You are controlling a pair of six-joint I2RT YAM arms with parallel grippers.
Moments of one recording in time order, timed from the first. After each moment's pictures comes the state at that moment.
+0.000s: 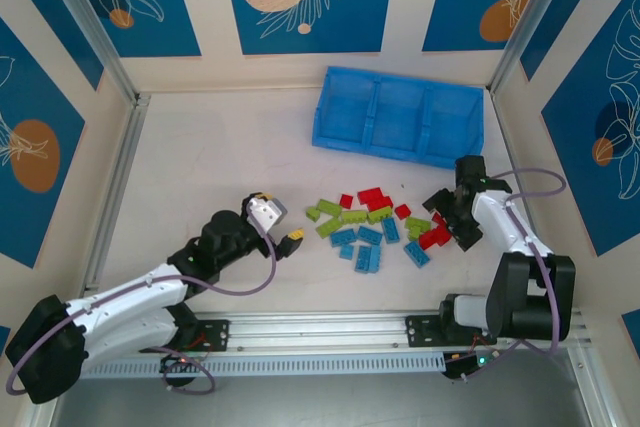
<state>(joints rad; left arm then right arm) -0.79 0.93 0.35 0.26 0.02 0.11 -0.10 1.30 0.79 -0.87 -0.02 0.85</state>
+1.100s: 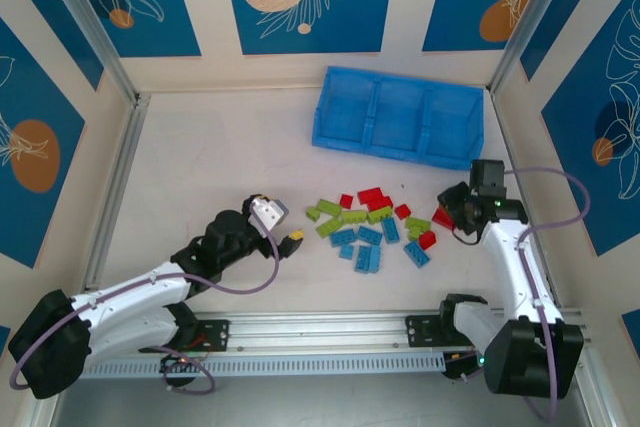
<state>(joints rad) -0.79 0.96 0.35 0.25 0.00 0.11 -0.11 1.00 0.81 -0.78 -0.06 0.85</state>
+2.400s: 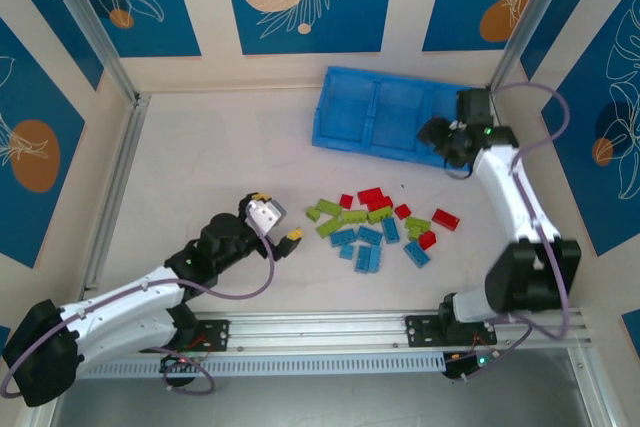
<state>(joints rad) -0.82 0.88 0.35 0.22 -0.06 0.14 0.10 1.36 1.24 -0.78 -0.09 0.62</state>
